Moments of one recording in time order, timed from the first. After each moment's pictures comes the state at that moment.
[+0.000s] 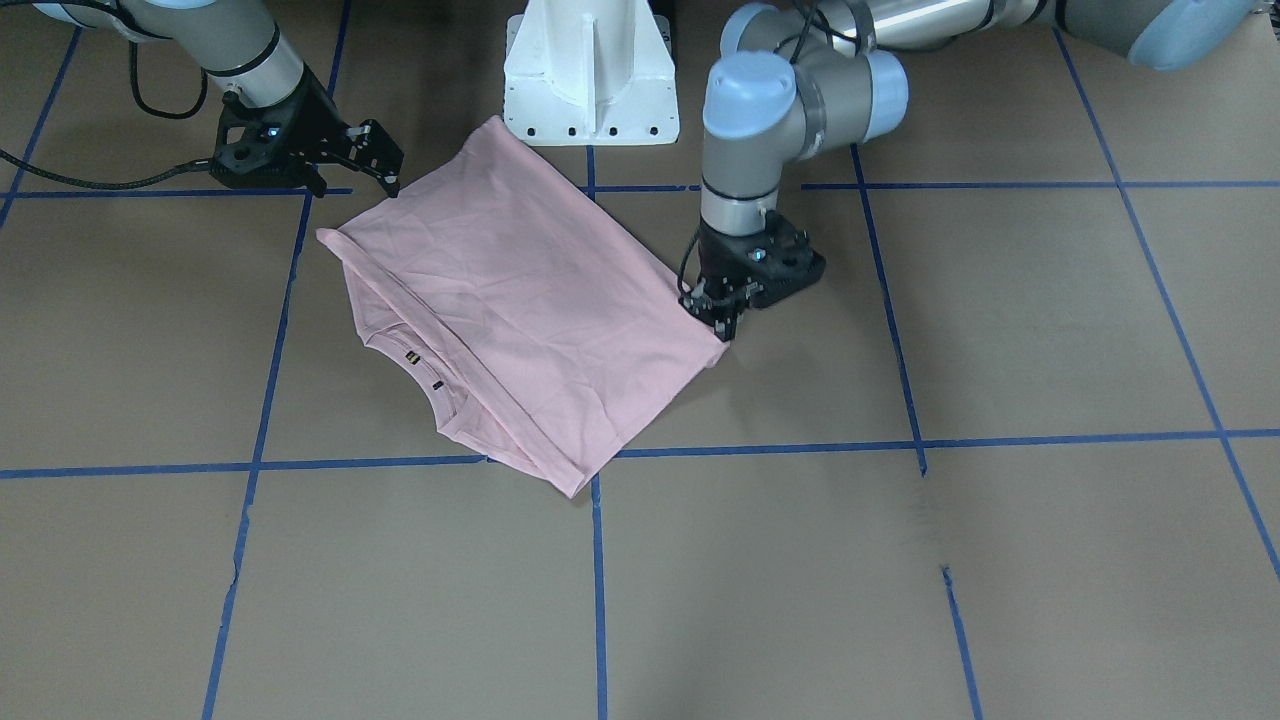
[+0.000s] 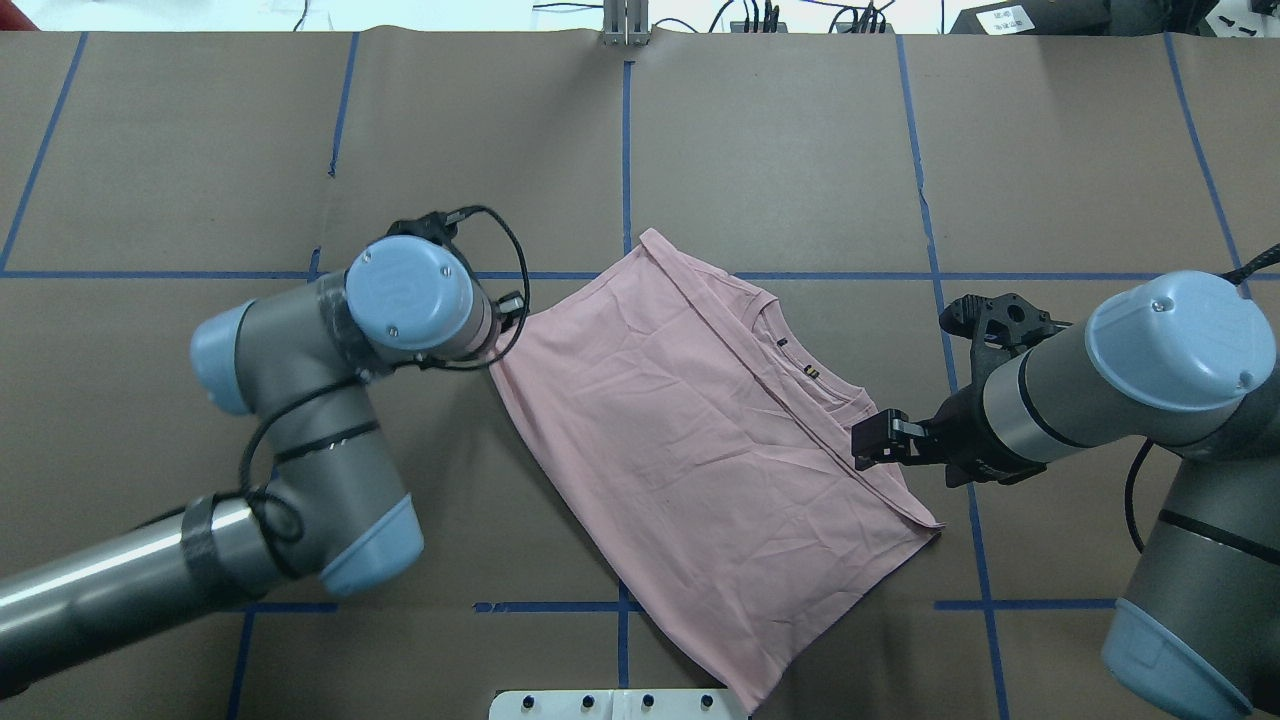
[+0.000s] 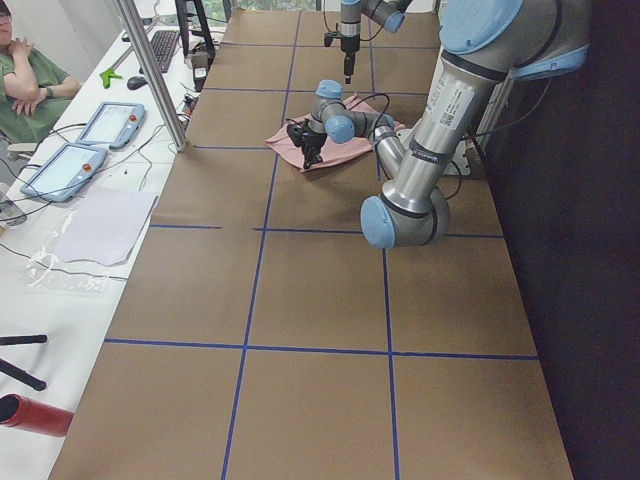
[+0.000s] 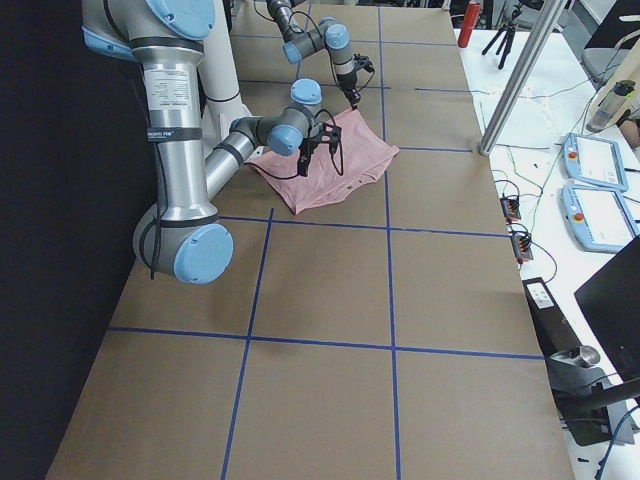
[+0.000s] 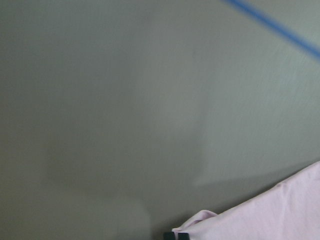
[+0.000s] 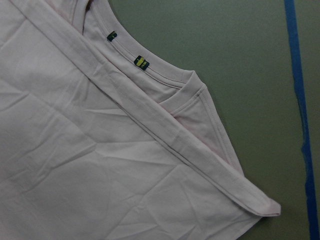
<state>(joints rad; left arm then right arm) -0.56 -2.19 -1.61 -1.71 -1.65 -1.70 0.57 -1.47 2.17 -1.41 2.04 1.36</state>
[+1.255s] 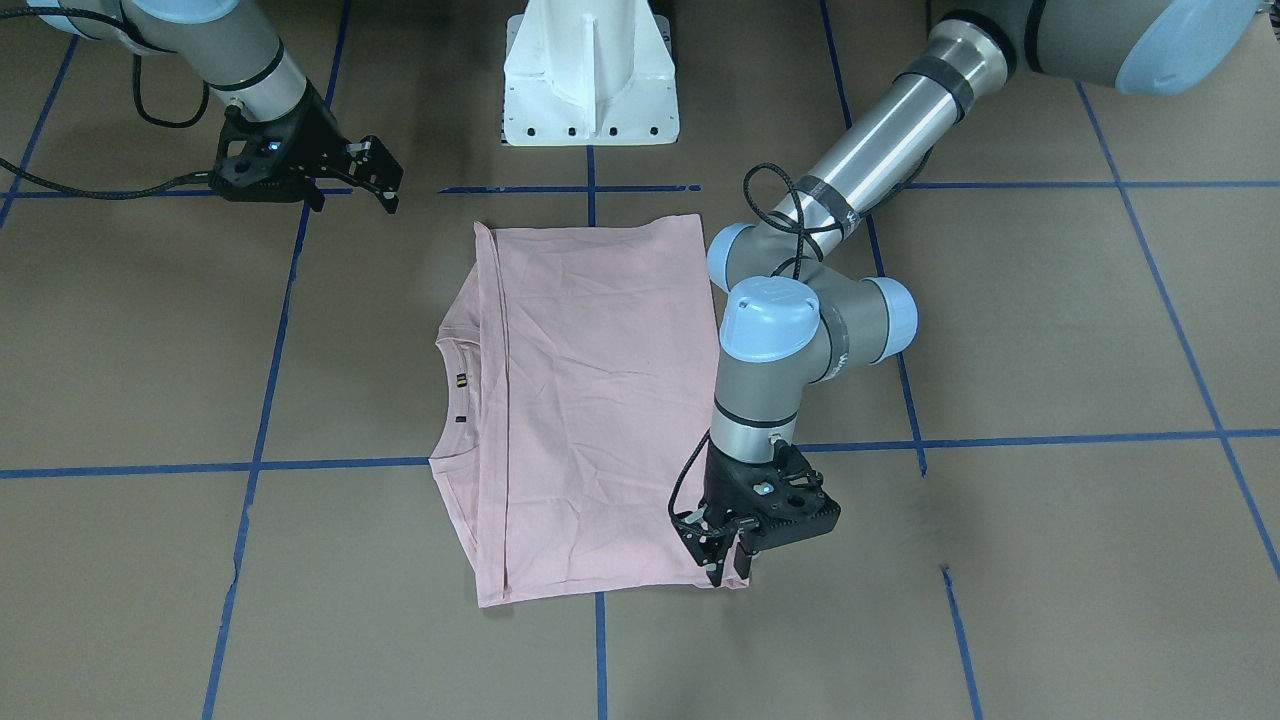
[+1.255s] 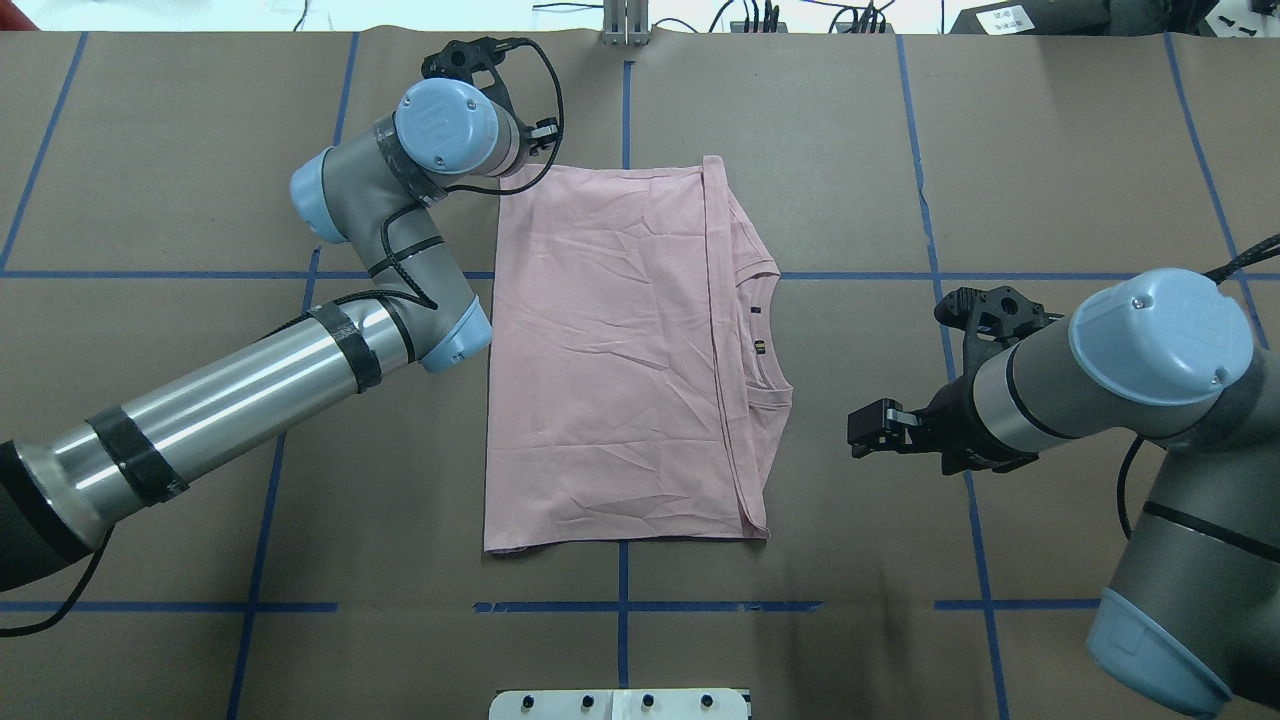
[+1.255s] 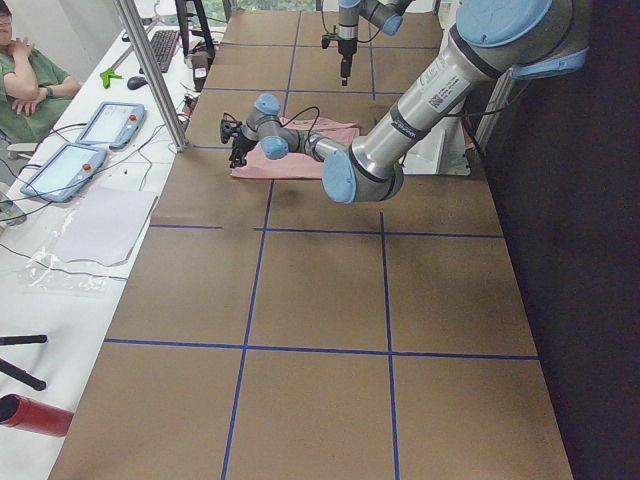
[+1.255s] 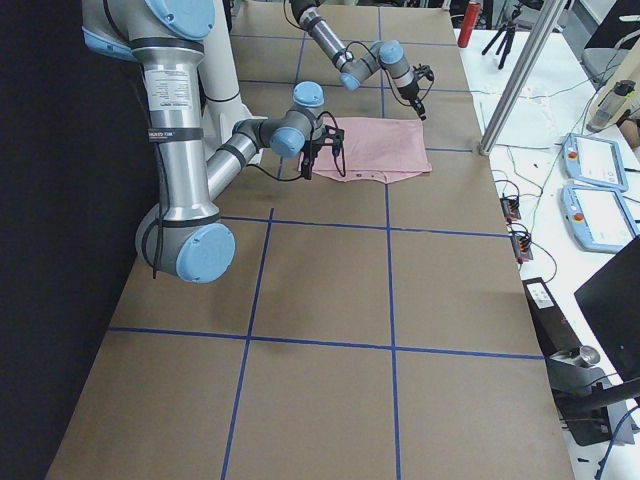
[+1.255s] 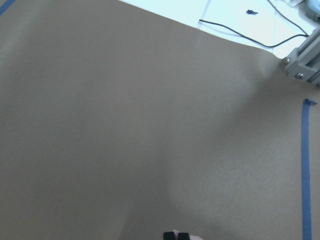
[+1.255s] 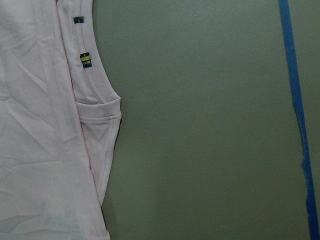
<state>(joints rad) -0.73 -2.51 -0.93 -2.27 -1.56 -1.38 0.57 -1.45 2.14 -1.41 2.01 1.36</state>
